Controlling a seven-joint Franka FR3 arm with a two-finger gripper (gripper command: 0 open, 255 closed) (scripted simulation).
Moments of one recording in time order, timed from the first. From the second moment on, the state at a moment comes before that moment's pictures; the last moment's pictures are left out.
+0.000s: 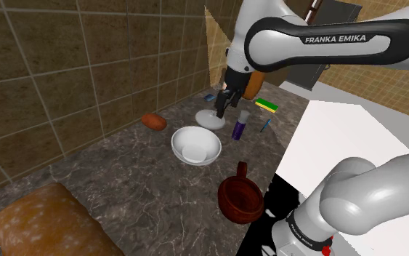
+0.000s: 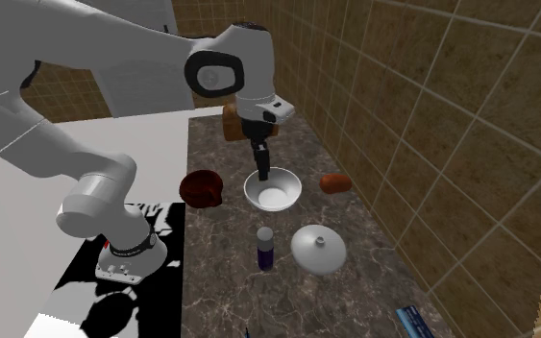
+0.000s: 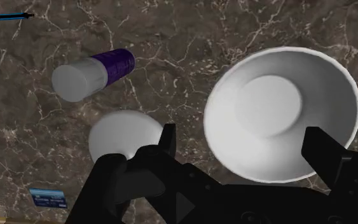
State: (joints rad) arm 0.02 -0.48 0.13 -2.36 -0.01 1.90 -0.02
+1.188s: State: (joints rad) arm 0.06 0.17 0.22 -1.96 -0.14 2.23 0.14
